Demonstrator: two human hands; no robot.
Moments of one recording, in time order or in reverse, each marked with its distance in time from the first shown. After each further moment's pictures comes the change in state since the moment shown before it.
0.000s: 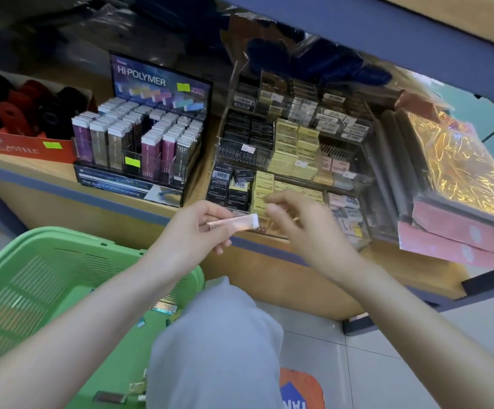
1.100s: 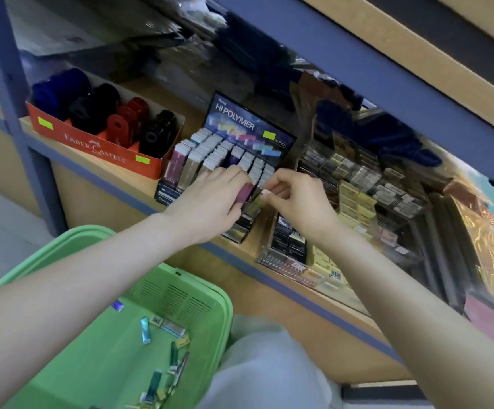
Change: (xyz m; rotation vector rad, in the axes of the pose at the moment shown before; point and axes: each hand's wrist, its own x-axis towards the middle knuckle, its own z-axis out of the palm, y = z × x) left_hand 0.066 0.001 -0.117 0.968 0.189 0.550; right_hand 0.123 -0.096 0.048 -0.225 -0.030 -0.235
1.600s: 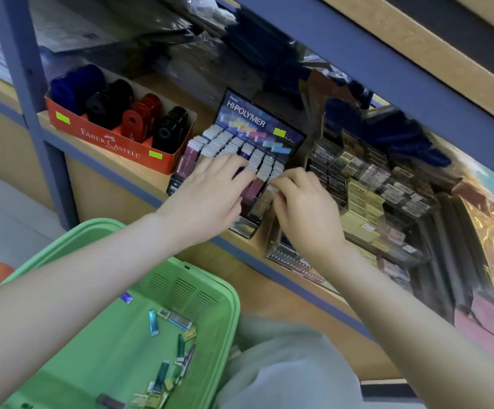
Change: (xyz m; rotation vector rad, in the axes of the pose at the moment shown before) left_hand -0.019 -0.004 -0.011 0.179 0.110 0.083; right_hand -0.024 -0.006 0.014 -0.480 0.264 -0.285
